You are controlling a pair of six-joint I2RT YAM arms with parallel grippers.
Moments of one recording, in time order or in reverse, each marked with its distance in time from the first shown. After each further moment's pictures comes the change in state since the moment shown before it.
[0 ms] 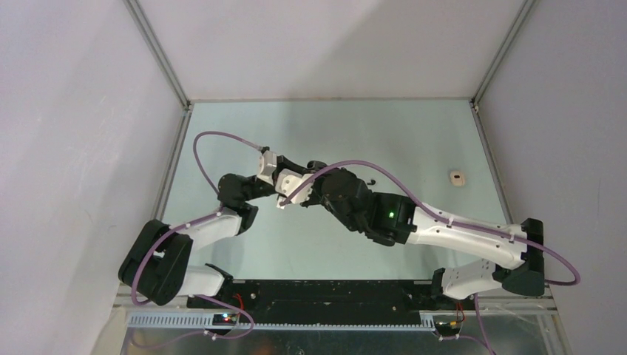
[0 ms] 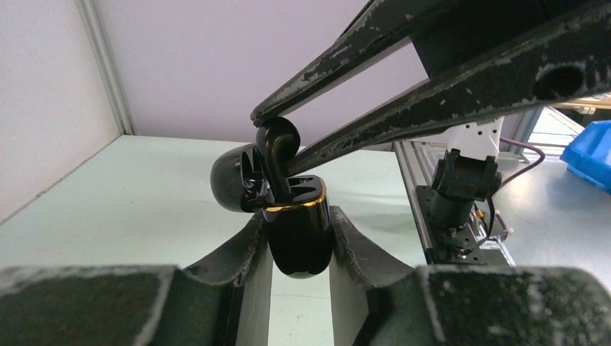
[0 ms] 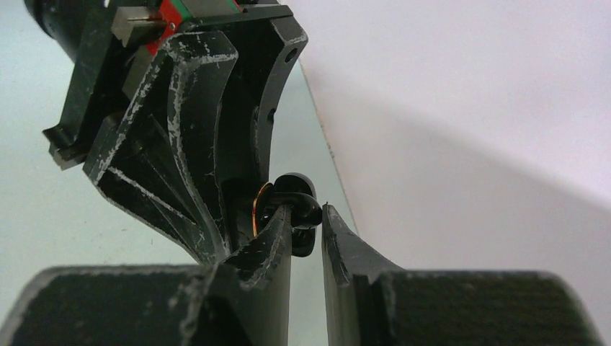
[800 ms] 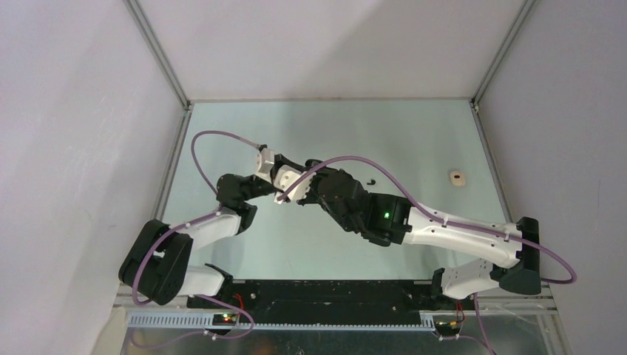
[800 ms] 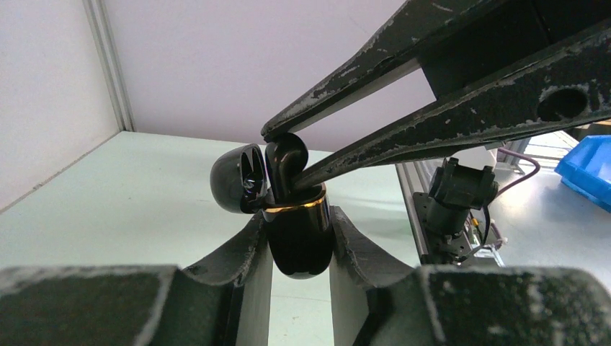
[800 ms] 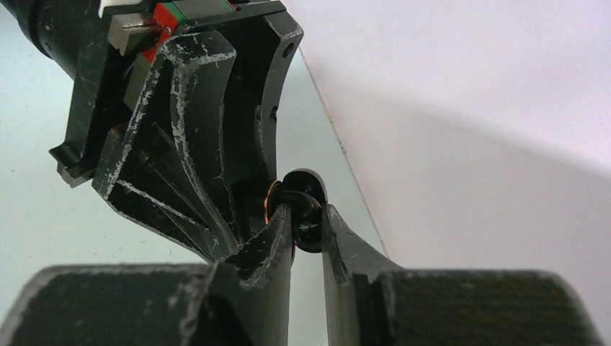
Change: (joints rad) left arm 0.012 0.002 -0.001 0.022 -0.020 -0.058; right arm 0.008 0.034 0.000 0.047 0.040 0.084
